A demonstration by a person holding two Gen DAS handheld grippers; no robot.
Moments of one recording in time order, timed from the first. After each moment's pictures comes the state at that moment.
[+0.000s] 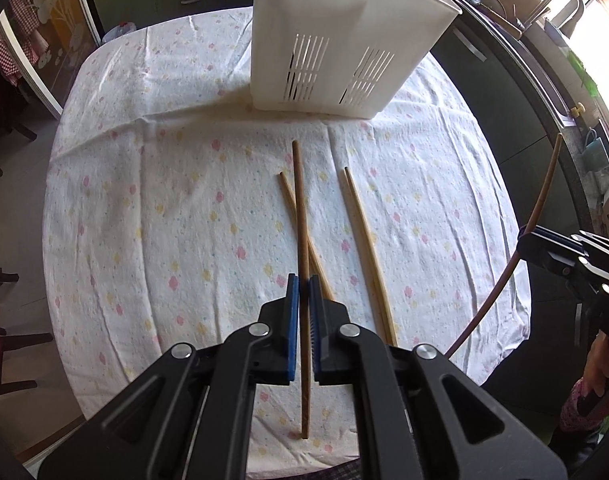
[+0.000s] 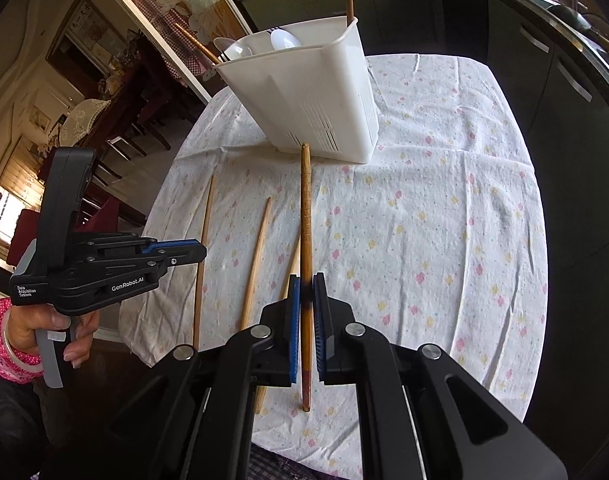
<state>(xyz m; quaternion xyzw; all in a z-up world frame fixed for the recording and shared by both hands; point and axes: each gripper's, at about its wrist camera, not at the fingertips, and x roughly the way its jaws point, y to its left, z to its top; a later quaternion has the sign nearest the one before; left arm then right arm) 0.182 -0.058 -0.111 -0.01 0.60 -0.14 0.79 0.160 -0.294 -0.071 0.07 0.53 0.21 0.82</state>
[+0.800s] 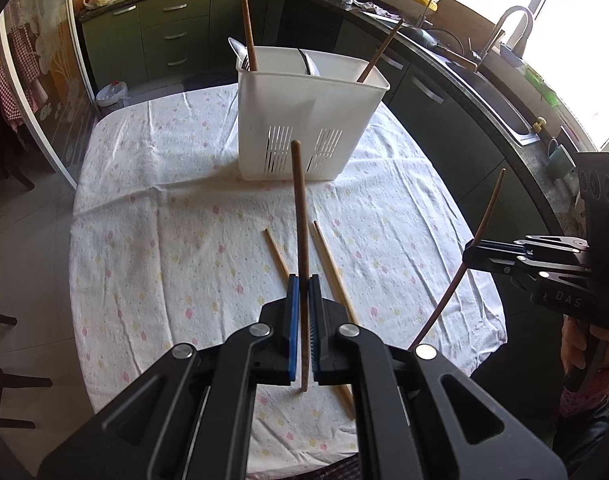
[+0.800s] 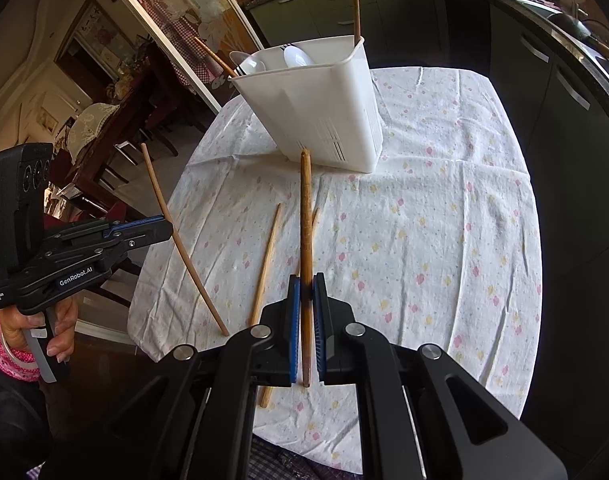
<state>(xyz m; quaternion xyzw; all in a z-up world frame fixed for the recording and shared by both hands) 0.153 -0.064 -0.056 0.00 0.50 -0.17 0.85 0.150 -0.299 -0.058 0.07 0.51 0.22 0.83</state>
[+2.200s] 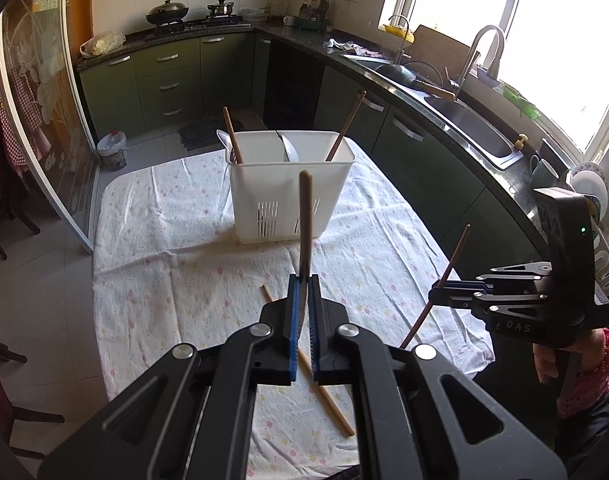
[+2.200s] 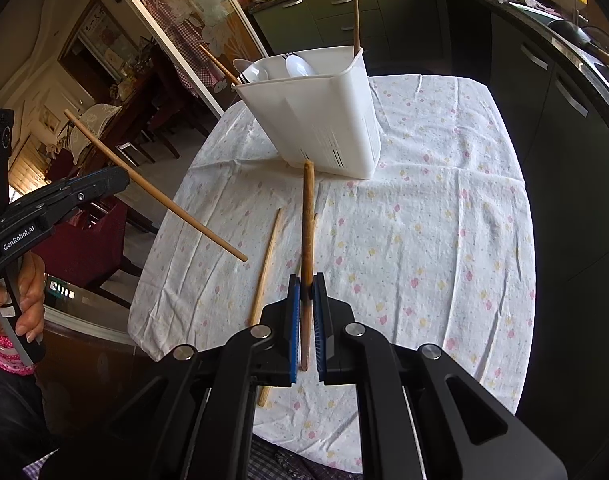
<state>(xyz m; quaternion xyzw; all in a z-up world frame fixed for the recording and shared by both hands) 0.142 -0.067 0.009 0.02 0.42 -0.19 0.89 0.148 -0.304 -0.051 0.07 0.50 0.23 0.83</state>
